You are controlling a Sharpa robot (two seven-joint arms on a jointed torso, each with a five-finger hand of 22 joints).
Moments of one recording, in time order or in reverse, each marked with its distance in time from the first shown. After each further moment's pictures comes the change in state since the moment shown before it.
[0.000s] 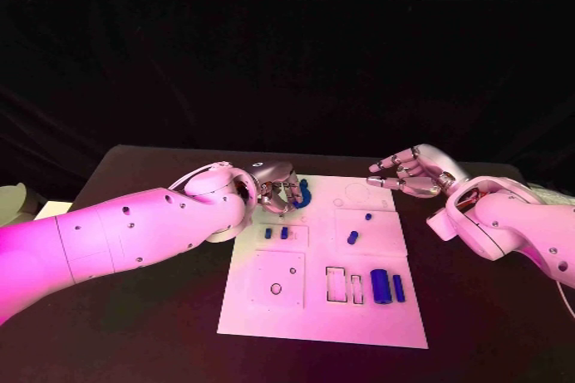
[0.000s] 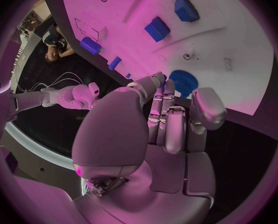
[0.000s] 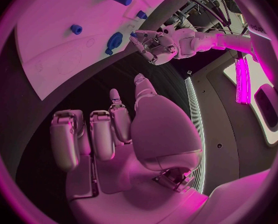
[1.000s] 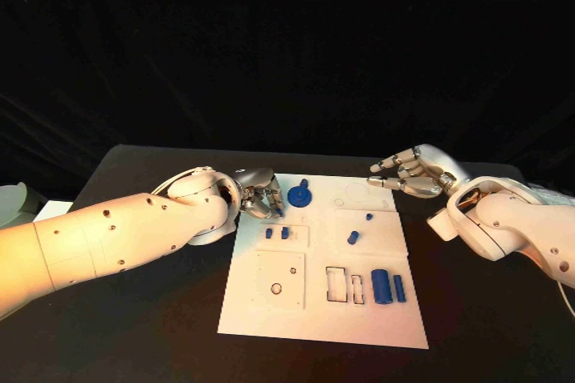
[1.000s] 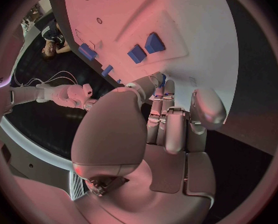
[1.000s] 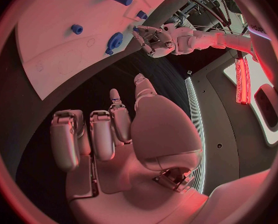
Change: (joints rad) left arm -0.018 -0.060 -0.001 0.002 0.045 0.047 -0.020; left_hand -0.023 -0.004 0.004 0.001 0.000 0.003 0.003 -0.009 -0.001 0.004 0.004 -0.017 0.000 0.000 0.000 0.004 -0.002 0.000 0.000 0.000 0.000 0.002; right arm 0.000 0.000 0.000 -0.001 0.000 0.000 0.001; right_hand 0.000 0.000 0.000 0.000 0.000 0.000 0.000 0.000 0.000 0.000 0.000 0.000 0.000 0.000 0.000 0.000 0.000 0.000 0.000 0.000 0.000 0.000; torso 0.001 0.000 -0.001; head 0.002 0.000
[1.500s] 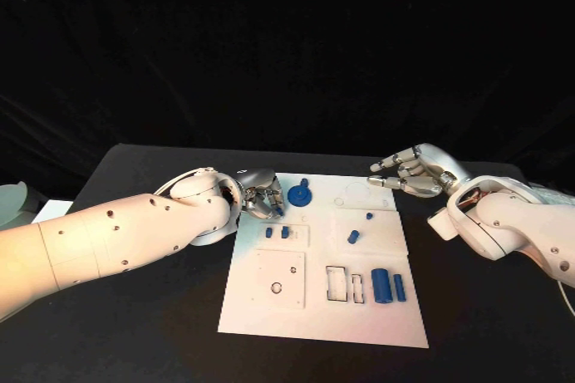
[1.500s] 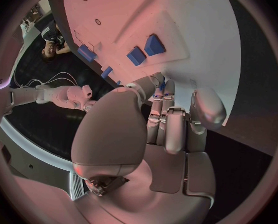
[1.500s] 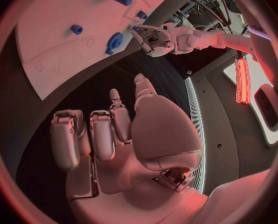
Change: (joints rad) left arm -0.007 0.010 0.002 -0.009 -0.010 0.001 0.000; left_hand 0.000 0.000 0.000 0.000 0.000 0.000 0.000 -0.002 0.000 0.000 0.000 0.000 0.000 0.000 0.000 0.000 0.002 0.000 0.000 0.000 0.000 0.000; right arm 0.000 0.000 0.000 0.001 0.000 0.000 0.000; right_hand 0.000 0.000 -0.003 0.003 0.000 0.000 0.000 0.000 0.000 0.000 0.000 0.003 -0.002 0.000 0.000 0.000 0.001 0.000 0.000 0.000 0.000 0.001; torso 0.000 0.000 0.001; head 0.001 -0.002
